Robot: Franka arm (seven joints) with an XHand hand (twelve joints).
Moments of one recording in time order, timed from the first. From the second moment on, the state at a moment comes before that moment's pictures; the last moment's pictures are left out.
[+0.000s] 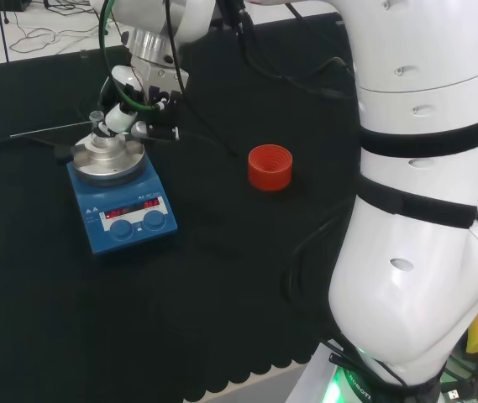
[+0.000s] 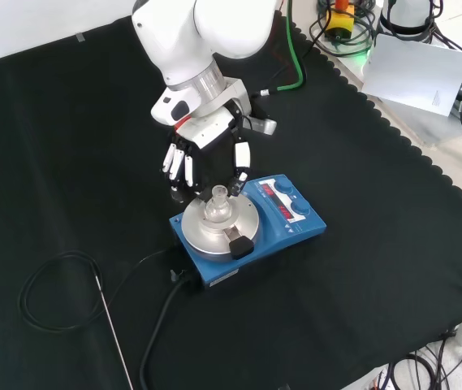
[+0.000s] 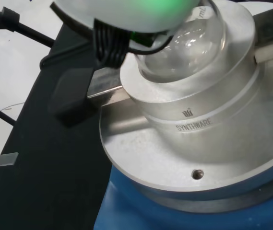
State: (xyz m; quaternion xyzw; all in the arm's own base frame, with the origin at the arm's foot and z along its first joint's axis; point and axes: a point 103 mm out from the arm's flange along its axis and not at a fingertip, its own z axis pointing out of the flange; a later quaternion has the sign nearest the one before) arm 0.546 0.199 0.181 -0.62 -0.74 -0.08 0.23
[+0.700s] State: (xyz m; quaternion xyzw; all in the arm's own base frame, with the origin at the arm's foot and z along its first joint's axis) arm 0.546 0.182 0.182 -0.63 -0.73 -0.09 0.26
